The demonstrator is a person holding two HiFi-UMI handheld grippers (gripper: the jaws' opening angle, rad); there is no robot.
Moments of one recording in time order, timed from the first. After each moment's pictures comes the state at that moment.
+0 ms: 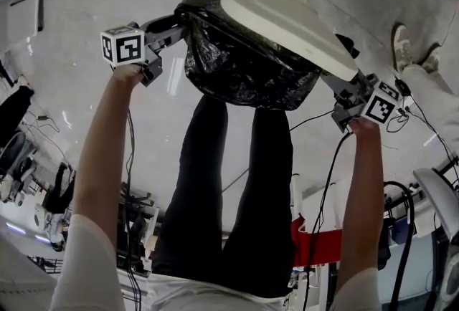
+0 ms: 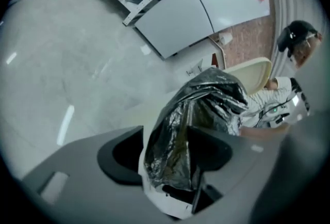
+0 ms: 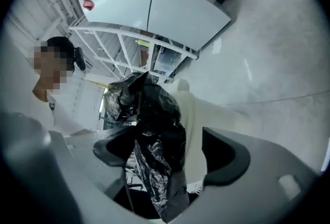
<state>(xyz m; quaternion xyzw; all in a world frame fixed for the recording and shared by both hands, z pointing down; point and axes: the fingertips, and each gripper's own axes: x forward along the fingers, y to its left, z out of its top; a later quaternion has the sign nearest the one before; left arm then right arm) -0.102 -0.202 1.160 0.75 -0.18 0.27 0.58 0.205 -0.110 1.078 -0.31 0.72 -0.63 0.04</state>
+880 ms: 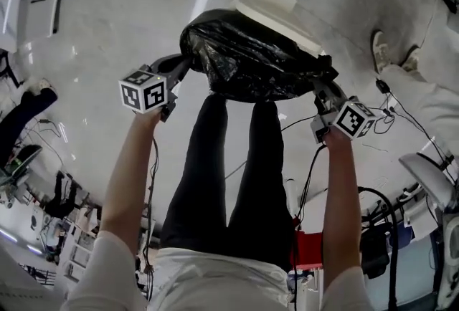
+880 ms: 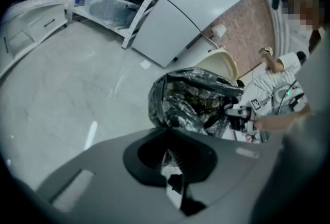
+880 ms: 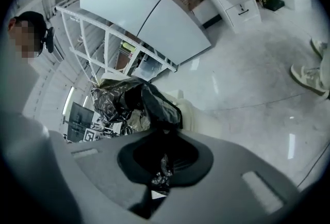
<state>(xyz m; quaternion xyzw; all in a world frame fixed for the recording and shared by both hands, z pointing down) -0.113 -0.155 1.017 0.77 -0.25 0.31 0.50 0.208 -0.091 0.992 -0.46 0.64 -0.61 -0.04</state>
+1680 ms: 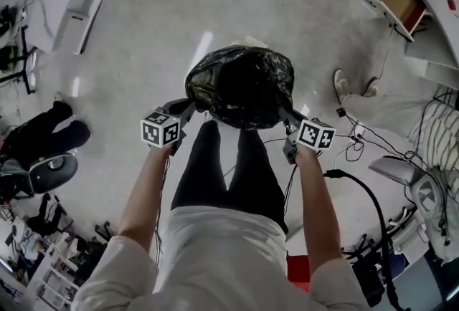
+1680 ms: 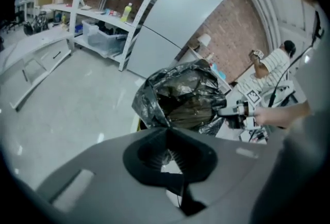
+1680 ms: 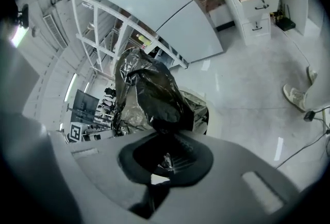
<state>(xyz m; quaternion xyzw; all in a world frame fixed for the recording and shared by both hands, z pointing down) -0.095 -0.089 0.763 0.79 -0.29 0.30 0.45 0.183 -0.047 0.779 -0.44 0.65 -0.61 -0.11</state>
